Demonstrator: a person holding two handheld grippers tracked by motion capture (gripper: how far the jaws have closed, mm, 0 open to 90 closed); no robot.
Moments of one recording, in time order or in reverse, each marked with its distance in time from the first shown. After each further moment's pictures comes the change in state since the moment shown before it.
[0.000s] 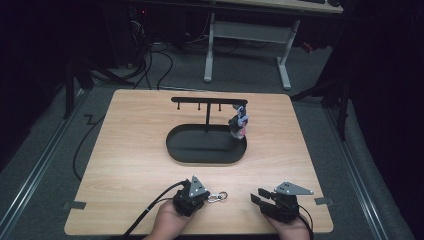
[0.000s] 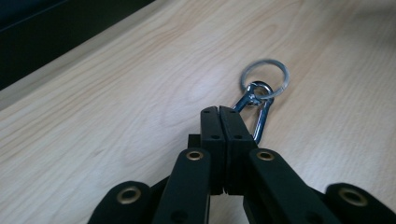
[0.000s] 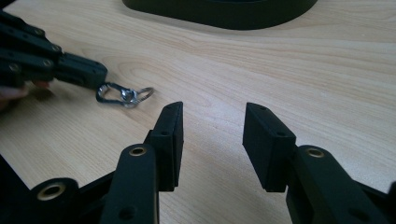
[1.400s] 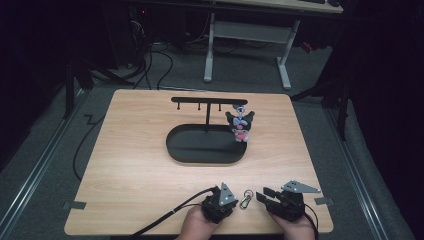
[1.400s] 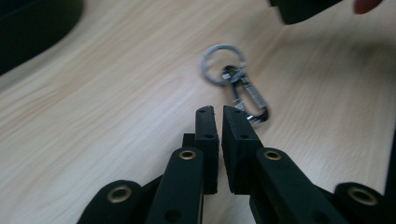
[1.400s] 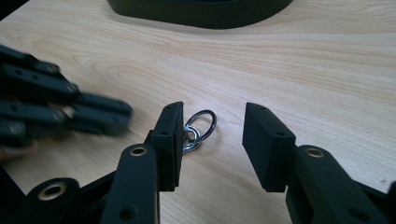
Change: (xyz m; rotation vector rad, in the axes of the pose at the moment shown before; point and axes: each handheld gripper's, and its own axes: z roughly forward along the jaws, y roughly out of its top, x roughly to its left) left arm -0.044 0.023 0.029 -0.061 -0.058 0.025; right arm -0.017 -0.002 -0.006 -0.006 0.005 0.055
